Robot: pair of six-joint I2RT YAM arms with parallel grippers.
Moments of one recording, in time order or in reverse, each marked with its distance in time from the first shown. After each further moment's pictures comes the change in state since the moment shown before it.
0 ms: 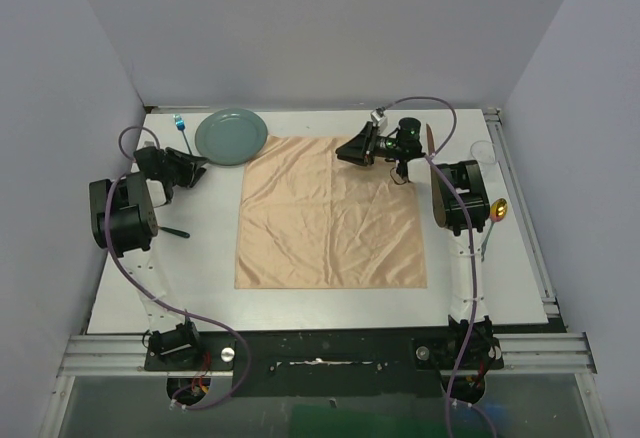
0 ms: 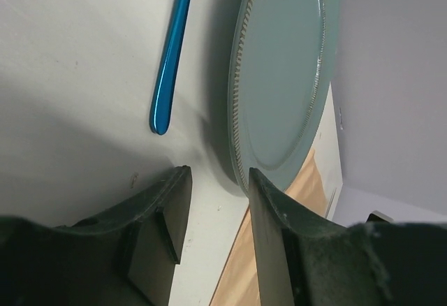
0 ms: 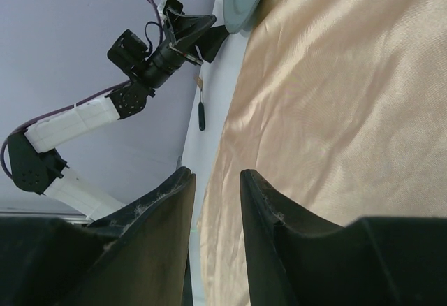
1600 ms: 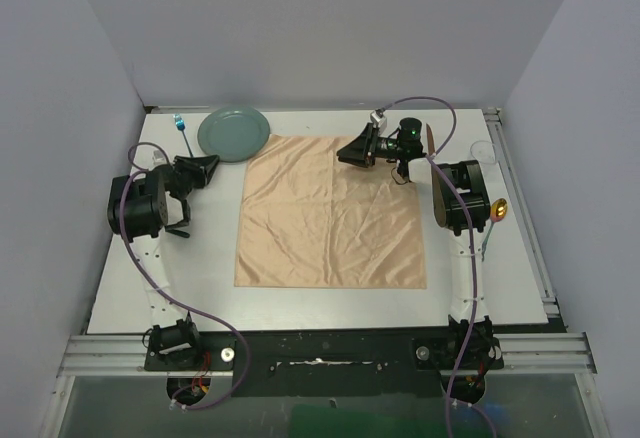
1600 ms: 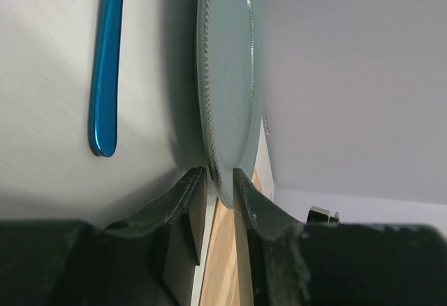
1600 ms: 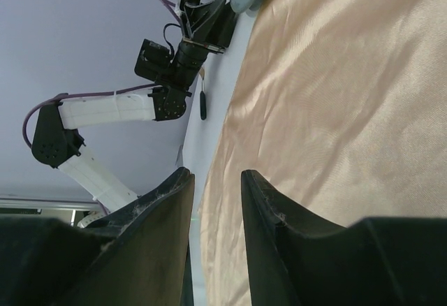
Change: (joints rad) left arm -0.057 0.212 -0.097 0.676 0.001 -0.300; right arm -0.012 0.000 -0.002 -0.009 -0.045 -0.015
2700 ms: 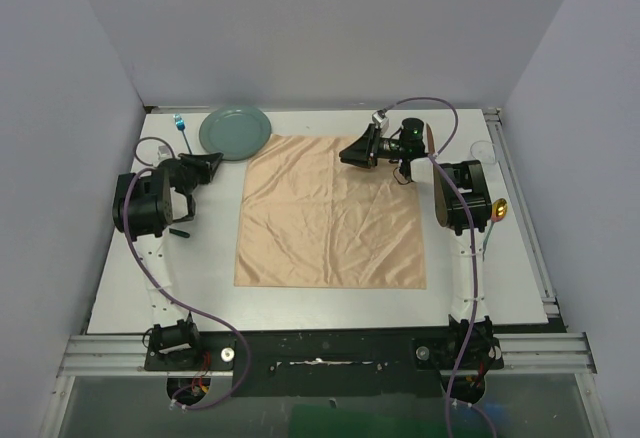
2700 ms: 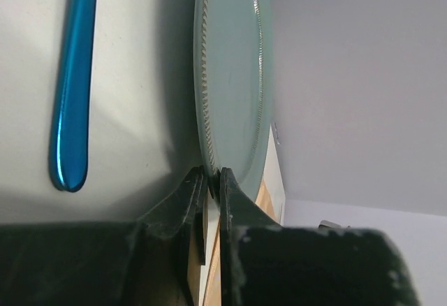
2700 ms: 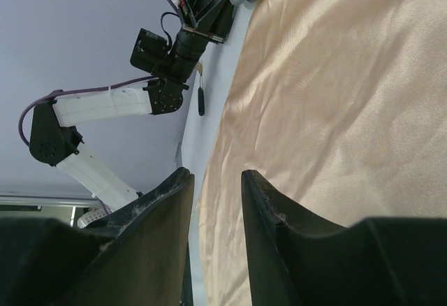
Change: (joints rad) left arm -0.040 0.014 0.057 -0.063 -0.058 0.024; right arm -0.008 0.000 0.000 -0.034 -0.019 -0.031
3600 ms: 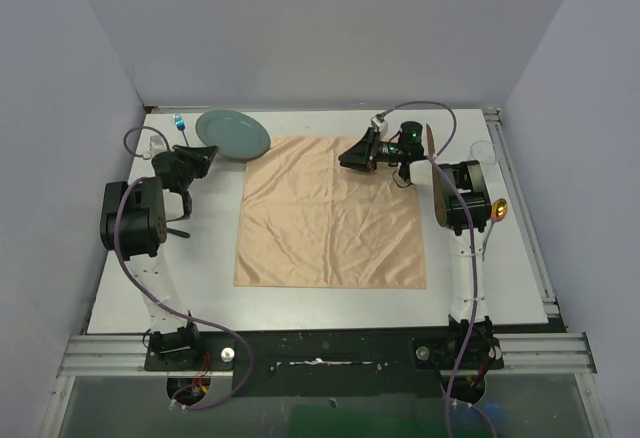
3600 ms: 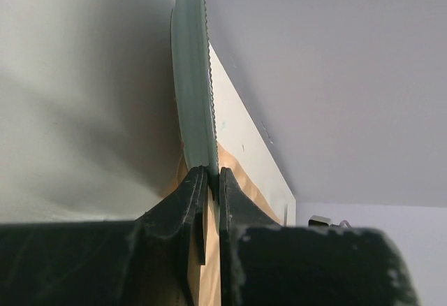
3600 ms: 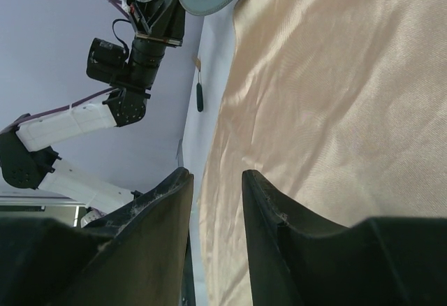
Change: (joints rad) left arm -0.026 -0.286 -0.155 -0.089 -0.093 0.114; right arm 0.000 0.000 -0.029 0.002 0.001 0.001
